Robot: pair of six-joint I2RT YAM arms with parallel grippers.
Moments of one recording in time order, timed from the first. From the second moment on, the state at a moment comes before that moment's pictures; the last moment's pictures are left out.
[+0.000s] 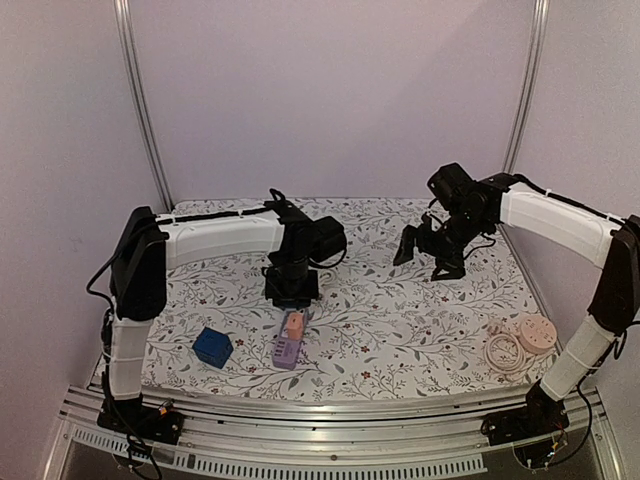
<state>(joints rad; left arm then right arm) -0.92 2.15 1.81 -1.24 -0.22 -1.02 0.54 1.63 1.41 -0.94 -0.25 0.72</state>
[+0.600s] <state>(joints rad) -0.82 2.15 2.01 -1.29 -0.04 -0.64 0.54 1.67 1.44 -0.92 -0.20 0.71</state>
